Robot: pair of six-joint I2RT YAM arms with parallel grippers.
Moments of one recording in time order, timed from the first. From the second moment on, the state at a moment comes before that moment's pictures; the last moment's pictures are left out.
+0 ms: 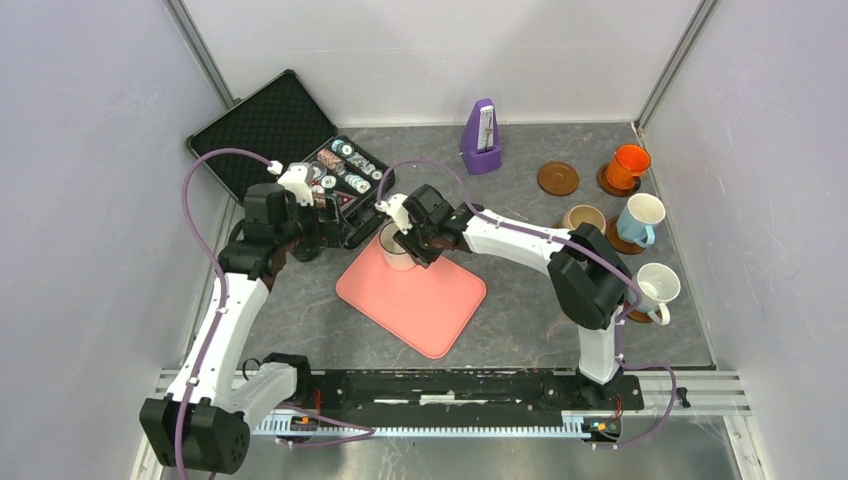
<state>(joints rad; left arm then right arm) -0.10 0.97 0.91 -0.54 0.21 -0.12 0.86 1.93 1.44 -0.46 -0.07 -0.11</state>
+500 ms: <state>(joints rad) -0.10 1.00 0.91 -0.54 0.21 -0.12 0.86 1.88 1.38 -0.42 -0.04 -0.20</state>
